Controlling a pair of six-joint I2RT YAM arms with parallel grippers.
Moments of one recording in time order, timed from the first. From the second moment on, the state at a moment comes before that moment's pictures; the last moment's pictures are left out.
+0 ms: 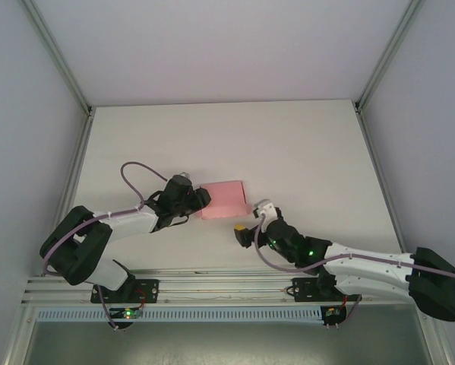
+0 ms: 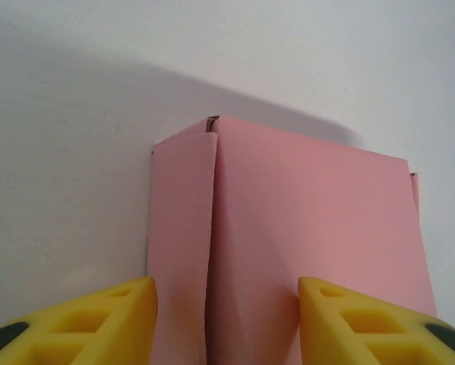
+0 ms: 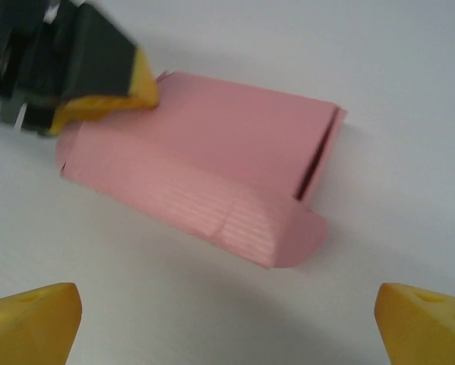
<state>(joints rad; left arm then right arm) -0.57 1.47 0.58 0.14 0.13 -0.97 1.03 0.90 0.25 0.13 0.35 0.39</state>
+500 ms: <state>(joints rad) -0.57 1.56 0.58 0.27 0.18 -0.94 0.63 1.19 0.51 0.03 0.03 0.54</state>
